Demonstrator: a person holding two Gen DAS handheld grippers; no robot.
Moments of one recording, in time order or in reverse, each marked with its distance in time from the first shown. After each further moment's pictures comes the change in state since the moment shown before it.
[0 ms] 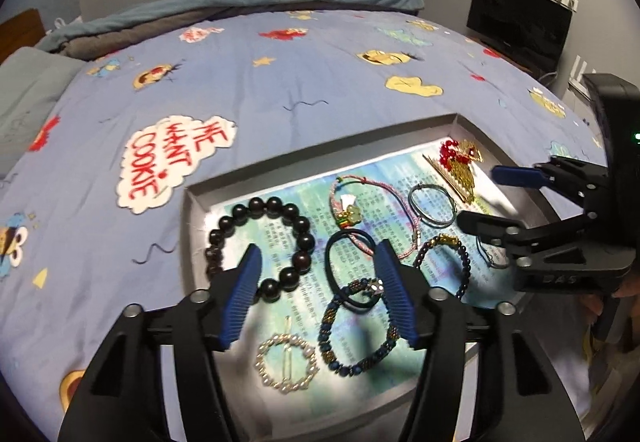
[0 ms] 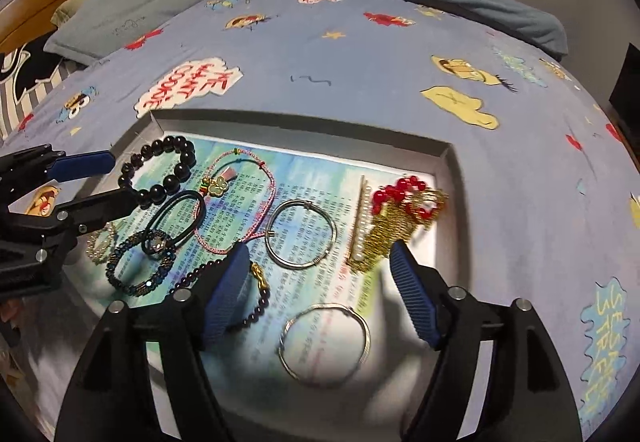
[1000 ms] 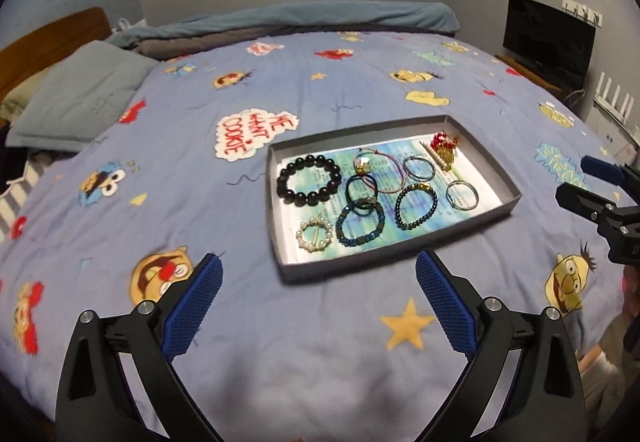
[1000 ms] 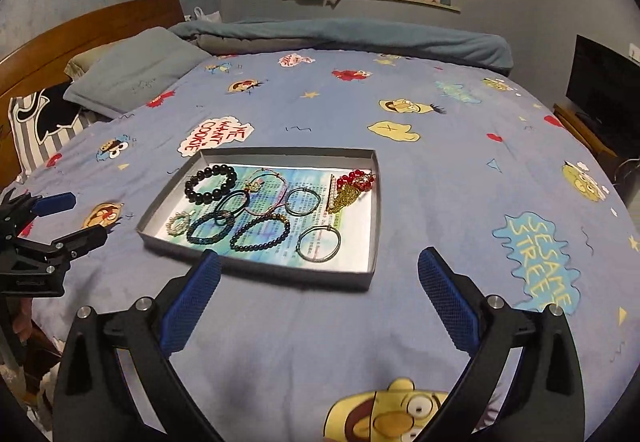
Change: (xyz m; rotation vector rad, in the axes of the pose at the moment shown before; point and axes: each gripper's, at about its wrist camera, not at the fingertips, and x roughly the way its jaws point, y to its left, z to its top) left arm -0.138 -0.031 -0.067 -0.080 -0.061 0.194; right arm -0.161 0.005 -0.074 0.098 -0.193 -0.038
